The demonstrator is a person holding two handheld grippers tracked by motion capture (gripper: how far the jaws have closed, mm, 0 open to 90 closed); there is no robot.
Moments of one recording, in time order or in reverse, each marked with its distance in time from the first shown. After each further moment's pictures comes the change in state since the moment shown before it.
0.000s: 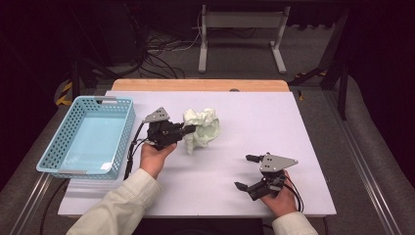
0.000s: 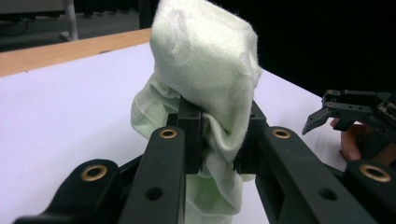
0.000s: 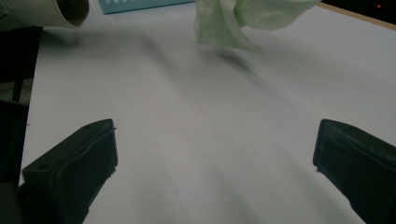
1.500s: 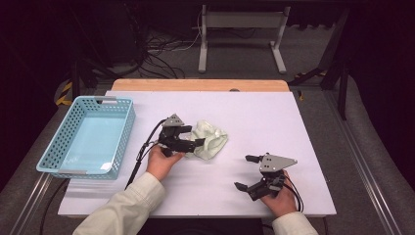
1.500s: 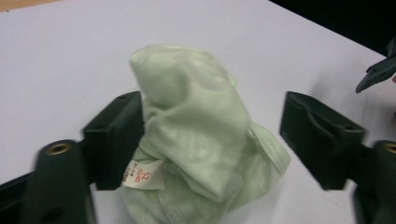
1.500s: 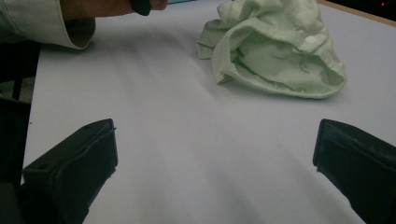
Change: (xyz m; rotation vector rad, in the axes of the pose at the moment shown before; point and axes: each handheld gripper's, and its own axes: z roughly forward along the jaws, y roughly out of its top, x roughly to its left) left arm 0.003 -0.017 0.028 0.166 0.061 0.009; right arm 0.000 0.000 0.001 0.007 0.008 0.002
